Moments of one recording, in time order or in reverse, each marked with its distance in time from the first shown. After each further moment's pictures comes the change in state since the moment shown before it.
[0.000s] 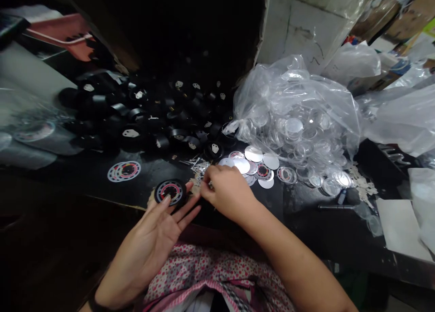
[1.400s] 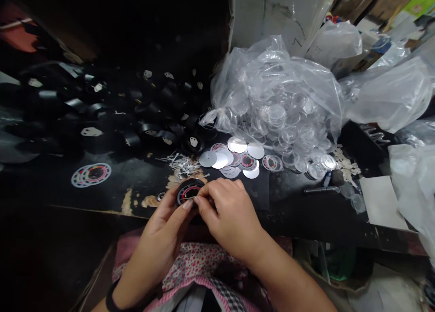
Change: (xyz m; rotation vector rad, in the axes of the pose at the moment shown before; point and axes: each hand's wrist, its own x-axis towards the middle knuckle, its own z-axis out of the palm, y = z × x) left_hand 0.000 -0.042 0.011 0.506 -0.185 0.169; right_hand -0.070 0.000 -0.010 0.356 0.275 0.087
